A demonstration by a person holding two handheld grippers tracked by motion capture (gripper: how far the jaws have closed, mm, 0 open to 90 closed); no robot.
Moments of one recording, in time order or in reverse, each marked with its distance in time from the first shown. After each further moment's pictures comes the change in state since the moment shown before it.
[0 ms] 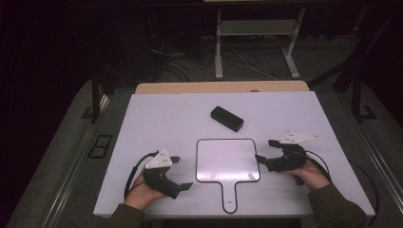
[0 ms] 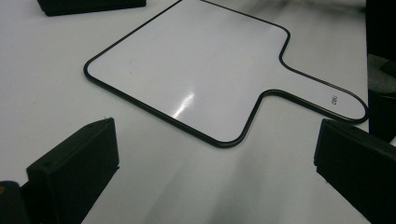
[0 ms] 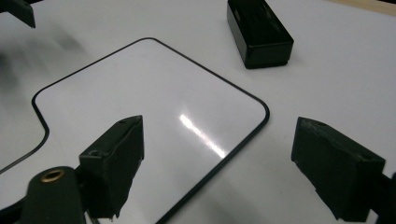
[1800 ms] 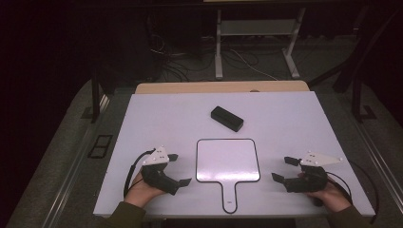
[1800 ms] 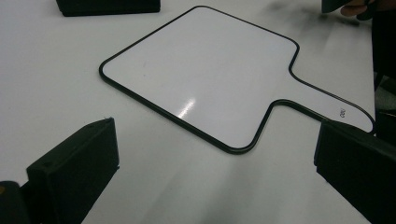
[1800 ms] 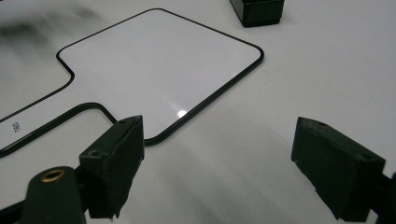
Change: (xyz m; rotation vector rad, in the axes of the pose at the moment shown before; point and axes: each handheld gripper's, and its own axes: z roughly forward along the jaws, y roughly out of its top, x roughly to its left) left arm 0.008 -0.002 -0.003 -0.024 0.013 -0.046; right arm 0.005 -0.053 -0.046 -0.014 -0.003 0.015
